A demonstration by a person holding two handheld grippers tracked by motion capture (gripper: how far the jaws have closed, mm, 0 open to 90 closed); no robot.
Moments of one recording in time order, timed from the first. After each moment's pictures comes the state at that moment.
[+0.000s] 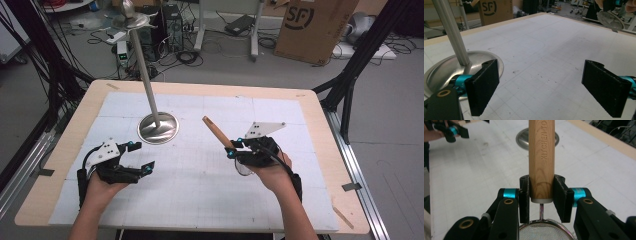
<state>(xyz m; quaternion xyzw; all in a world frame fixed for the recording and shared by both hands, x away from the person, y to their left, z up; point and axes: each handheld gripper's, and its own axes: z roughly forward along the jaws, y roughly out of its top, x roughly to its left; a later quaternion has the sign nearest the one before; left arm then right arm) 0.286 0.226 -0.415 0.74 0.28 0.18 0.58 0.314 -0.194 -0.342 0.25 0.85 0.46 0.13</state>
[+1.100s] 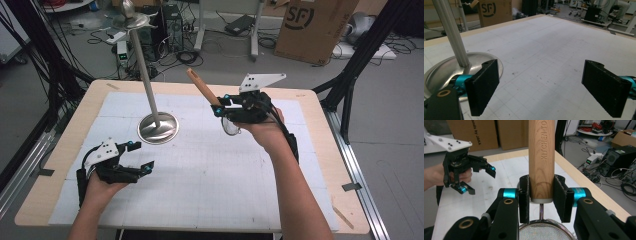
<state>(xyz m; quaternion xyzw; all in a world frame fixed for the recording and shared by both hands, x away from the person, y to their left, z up) 0.286 0.228 -0.415 0.74 0.28 0.18 0.59 0.370 -0.166 -0.253 0.17 0.82 0.53 0.14</state>
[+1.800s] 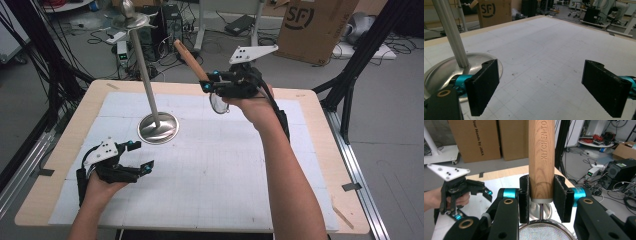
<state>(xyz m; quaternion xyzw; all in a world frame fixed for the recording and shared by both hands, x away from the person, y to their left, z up) 0.288 0.227 -0.416 0.74 0.28 0.17 0.59 0.401 -0.140 -0.212 0.15 0.80 0.56 0.13</state>
